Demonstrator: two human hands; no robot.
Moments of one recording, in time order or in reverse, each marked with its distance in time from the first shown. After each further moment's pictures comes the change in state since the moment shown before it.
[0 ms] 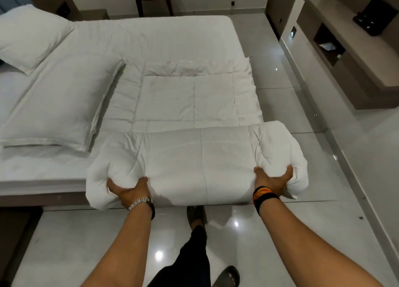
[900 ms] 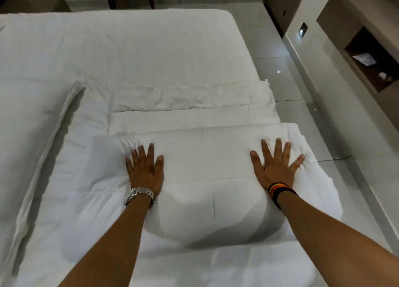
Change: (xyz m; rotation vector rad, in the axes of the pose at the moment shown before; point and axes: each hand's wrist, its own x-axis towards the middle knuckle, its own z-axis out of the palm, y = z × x) left_hand 0.267 0.117 0.432 1.092 -0.477 0.899; right_hand 0.273 -0.118 0.367 -1.356 -0.183 -0.742
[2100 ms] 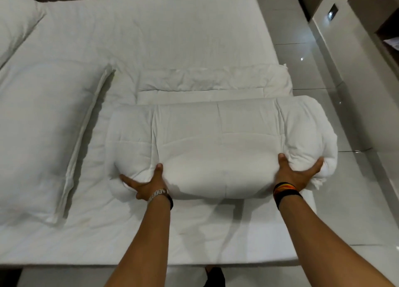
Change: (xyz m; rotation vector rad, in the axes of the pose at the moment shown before) left_hand -0.126 -0.012 -0.033 -1.120 0.376 -1.078; right_hand -0.096 -0.003 -0.005 1.295 0.333 0.745
